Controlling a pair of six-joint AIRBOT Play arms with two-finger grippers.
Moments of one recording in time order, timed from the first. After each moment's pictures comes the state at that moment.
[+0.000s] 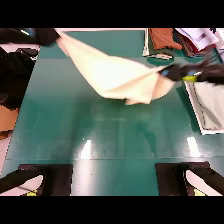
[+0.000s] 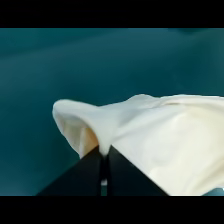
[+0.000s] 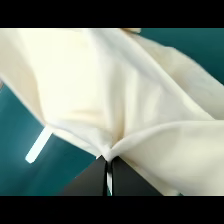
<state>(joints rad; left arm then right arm) -0.18 -1.16 1.74 1.22 -1.05 -1.45 -0.04 -0.97 1.18 -0.68 1.12 1.12</state>
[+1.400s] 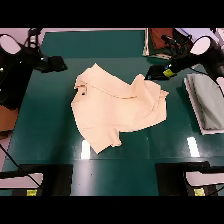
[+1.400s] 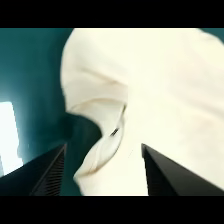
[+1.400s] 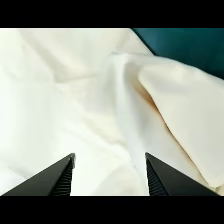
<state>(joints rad) -0.01 -1.41 1.55 1.23 -1.18 -1.49 0.11 -1.49 1.59 -1.09 1.32 1.47</state>
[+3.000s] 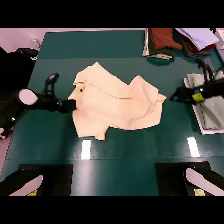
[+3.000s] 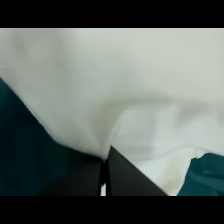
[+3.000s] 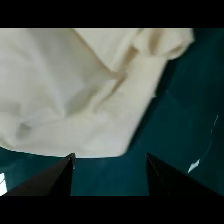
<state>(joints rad) -0.16 -1.04 0.87 1.12 -0.94 -1.59 -0.25 -1.09 1.01 -1.10 1.36 1.38</state>
